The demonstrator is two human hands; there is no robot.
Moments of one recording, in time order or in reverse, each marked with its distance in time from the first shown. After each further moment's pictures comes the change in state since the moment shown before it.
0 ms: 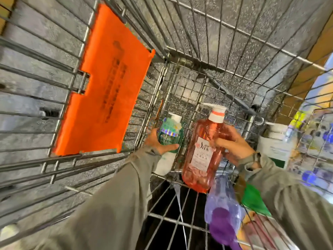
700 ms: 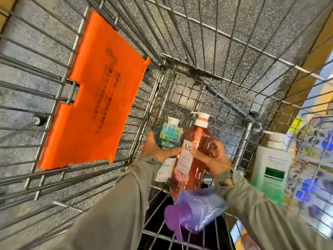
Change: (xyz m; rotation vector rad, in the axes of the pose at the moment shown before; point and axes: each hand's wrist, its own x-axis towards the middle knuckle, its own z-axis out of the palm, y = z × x) left_hand 0.010 0.008 0.016 -0.210 0.101 -0.087; right_hand 0.011 0.037 0.032 0.156 0.162 -0.011
